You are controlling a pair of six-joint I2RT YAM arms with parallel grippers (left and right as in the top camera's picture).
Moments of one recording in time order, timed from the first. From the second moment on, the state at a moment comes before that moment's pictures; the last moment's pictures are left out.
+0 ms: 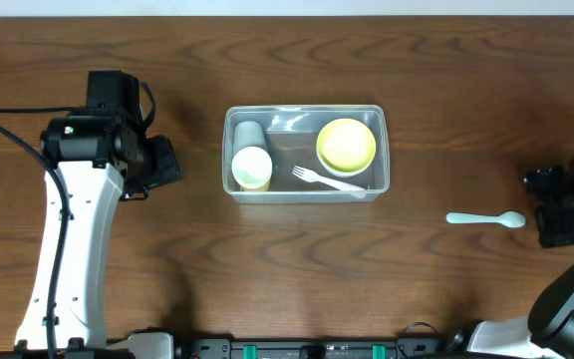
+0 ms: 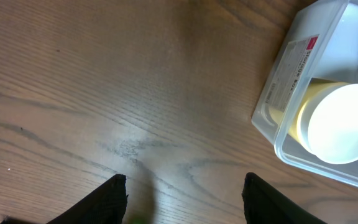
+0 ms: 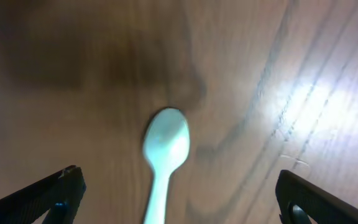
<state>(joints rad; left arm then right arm) 0.01 1.44 1.39 -1.29 -0.01 -0.33 -0.55 1.66 1.09 -0.90 0.07 0.94</state>
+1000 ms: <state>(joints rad) 0.01 1.44 1.39 -1.29 -0.01 -0.33 -0.55 1.83 1.05 -0.77 0.02 0.95</state>
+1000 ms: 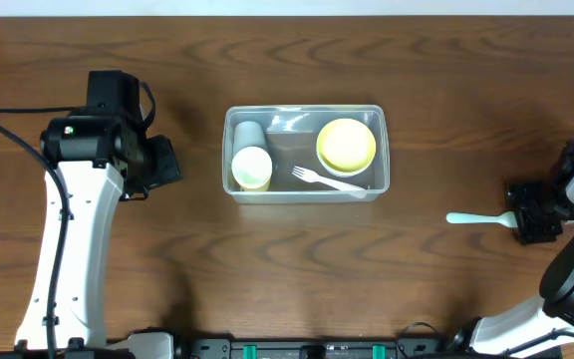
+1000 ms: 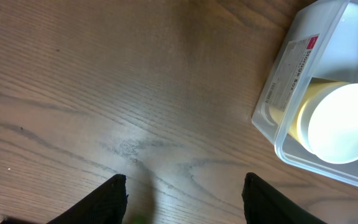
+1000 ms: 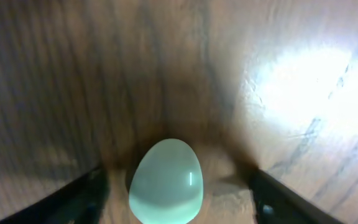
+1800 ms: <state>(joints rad) 0.01 1.44 1.39 -1.29 -0.01 -0.33 -0.55 1.83 1.05 -0.78 0.01 0.95</state>
